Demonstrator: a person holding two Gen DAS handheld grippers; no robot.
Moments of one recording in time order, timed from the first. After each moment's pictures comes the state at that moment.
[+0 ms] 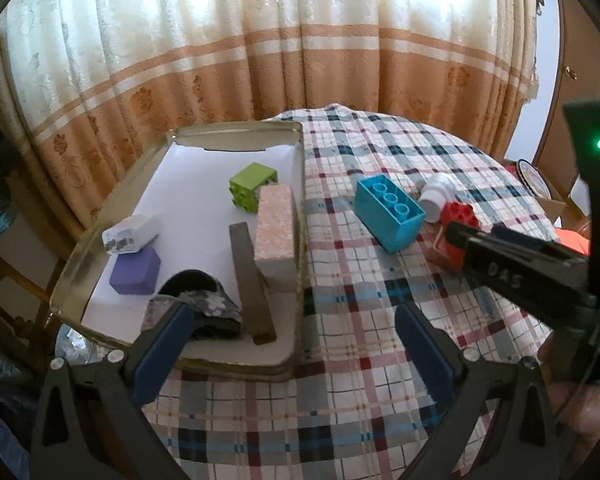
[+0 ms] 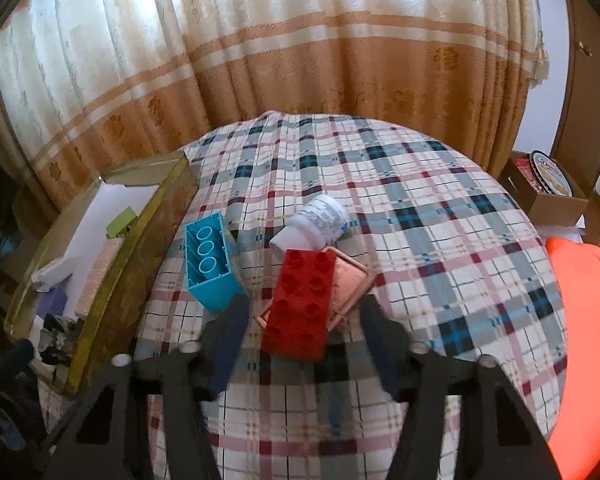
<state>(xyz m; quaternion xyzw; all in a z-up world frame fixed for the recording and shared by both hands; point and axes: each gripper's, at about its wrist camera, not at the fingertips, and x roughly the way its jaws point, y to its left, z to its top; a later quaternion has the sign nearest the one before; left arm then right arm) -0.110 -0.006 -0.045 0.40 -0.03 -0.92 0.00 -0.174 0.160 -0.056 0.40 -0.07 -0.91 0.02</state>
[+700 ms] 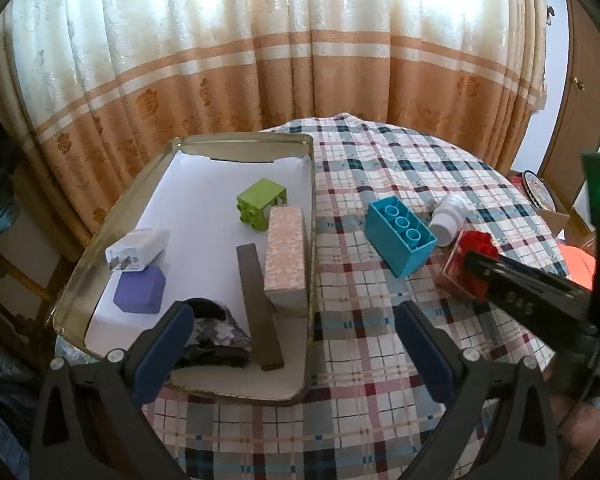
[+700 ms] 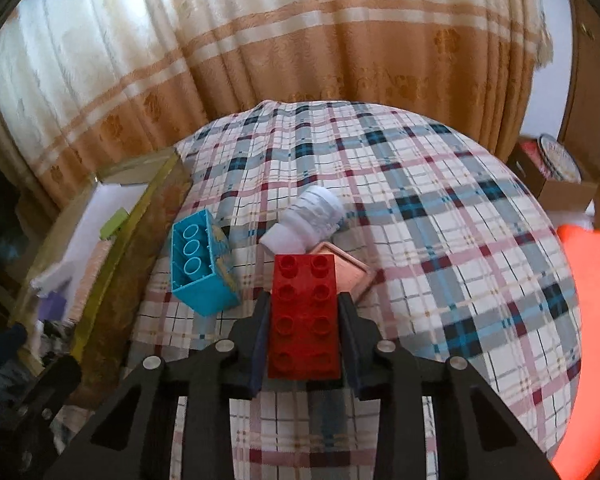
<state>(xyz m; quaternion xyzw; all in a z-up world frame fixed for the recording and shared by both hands) -0.125 -0.011 -0.037 0.40 -0.02 -0.92 0.01 -0.179 0.179 -0.064 0.41 -0.11 -0.91 0.03</state>
